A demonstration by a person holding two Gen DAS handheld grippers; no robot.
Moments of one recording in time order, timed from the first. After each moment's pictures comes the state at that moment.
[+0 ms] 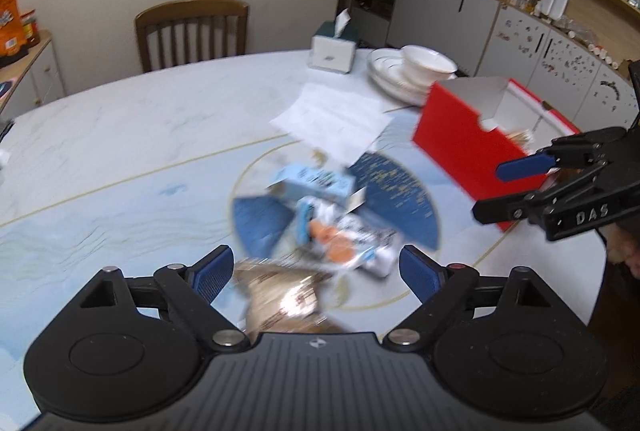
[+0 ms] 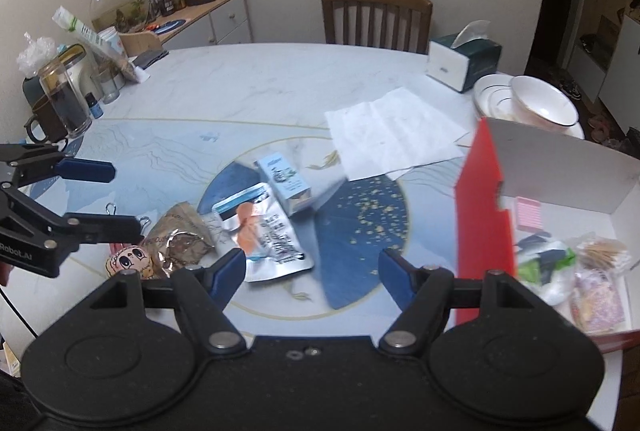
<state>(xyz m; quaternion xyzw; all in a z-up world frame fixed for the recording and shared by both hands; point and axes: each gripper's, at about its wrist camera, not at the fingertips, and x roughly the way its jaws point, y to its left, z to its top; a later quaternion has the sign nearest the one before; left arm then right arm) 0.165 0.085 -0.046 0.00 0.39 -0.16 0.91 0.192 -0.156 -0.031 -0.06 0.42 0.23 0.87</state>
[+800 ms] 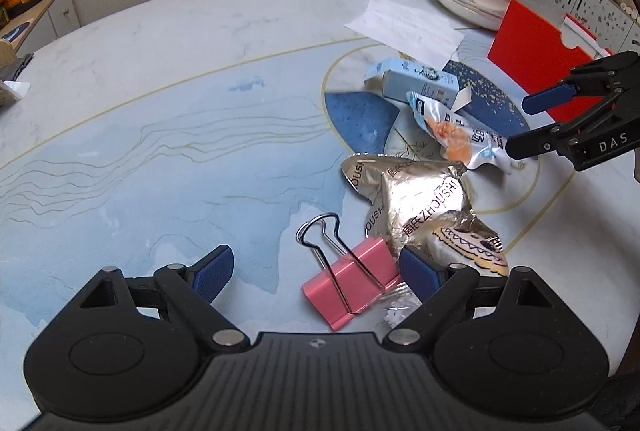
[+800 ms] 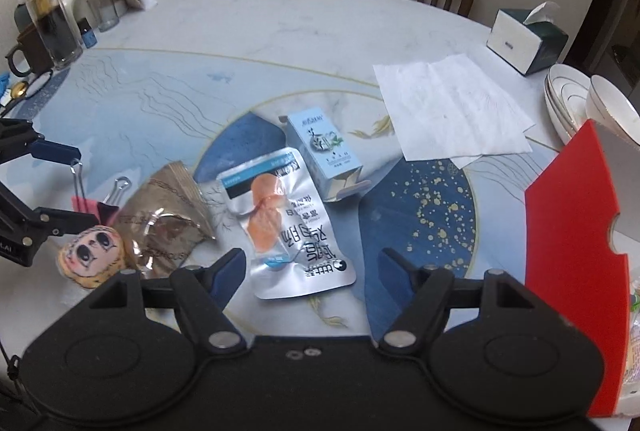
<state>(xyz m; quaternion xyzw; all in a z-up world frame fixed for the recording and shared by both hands) 0.179 0.152 -0.120 0.03 0.47 -0.13 0.87 0.233 -0.092 -0.089 -0.14 0.47 0.25 0.83</state>
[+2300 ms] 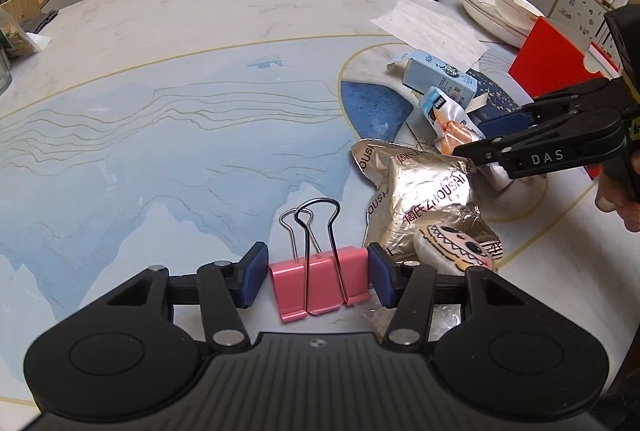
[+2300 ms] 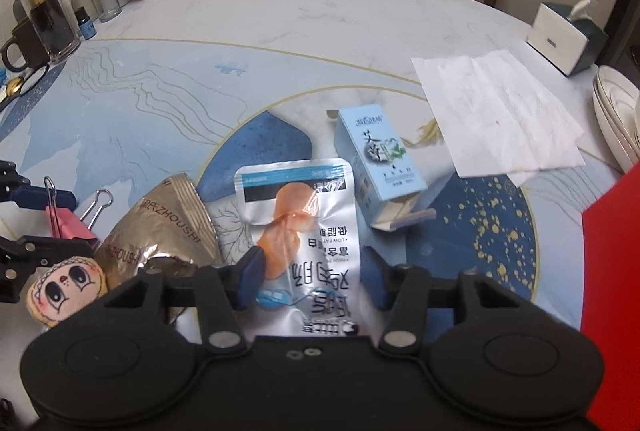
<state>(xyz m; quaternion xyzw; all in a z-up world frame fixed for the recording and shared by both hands) 0.168 0.151 -0.129 -0.02 0.48 -0.09 0.87 0.257 -0.064 -0.118 -0.13 0.48 0.27 0.83</state>
